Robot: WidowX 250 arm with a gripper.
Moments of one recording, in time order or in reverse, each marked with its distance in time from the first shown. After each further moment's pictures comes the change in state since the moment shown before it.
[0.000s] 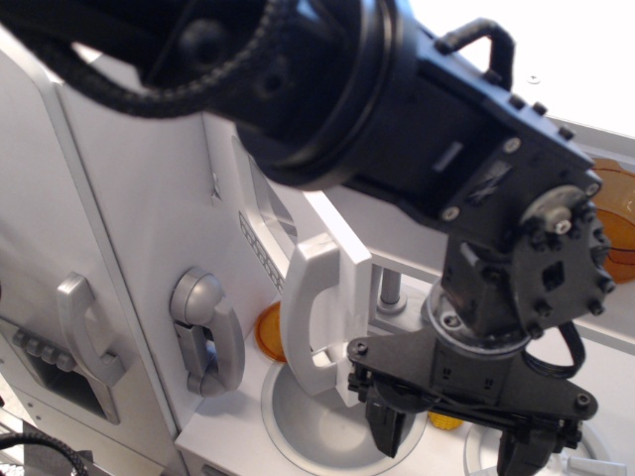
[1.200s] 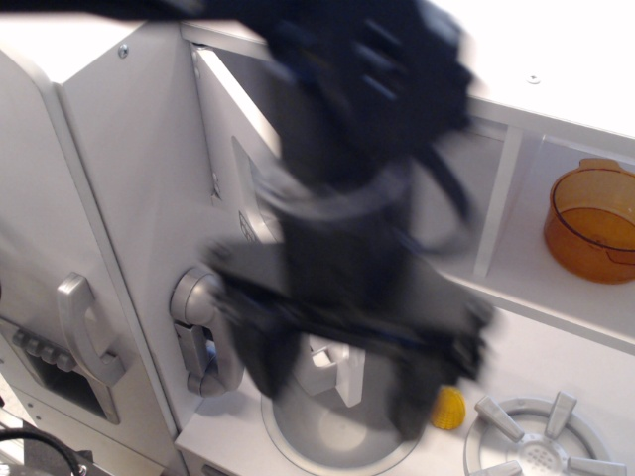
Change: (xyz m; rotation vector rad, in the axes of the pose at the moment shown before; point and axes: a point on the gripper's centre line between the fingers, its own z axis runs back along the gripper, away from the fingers) arm -0.021 0.052 0.087 -0.102 0.023 -0.092
